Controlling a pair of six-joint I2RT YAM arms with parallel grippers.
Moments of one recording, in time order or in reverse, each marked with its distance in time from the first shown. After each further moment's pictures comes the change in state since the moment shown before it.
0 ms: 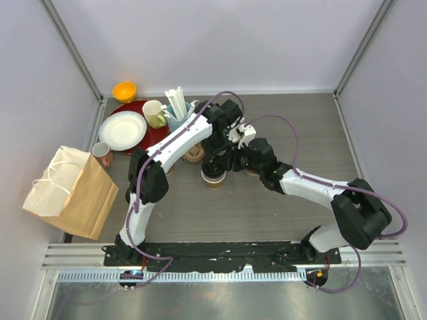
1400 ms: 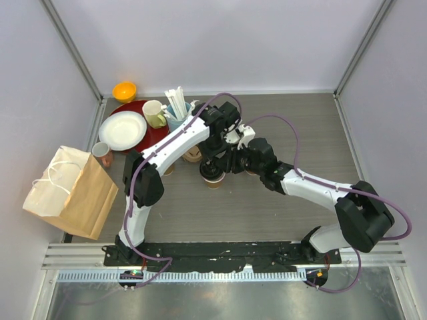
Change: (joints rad) left arm -0.015 -0.067 -0.072 0.000 -0.032 -0.021; right arm 0.013 -0.029 0.017 -0.061 -0.050 0.071
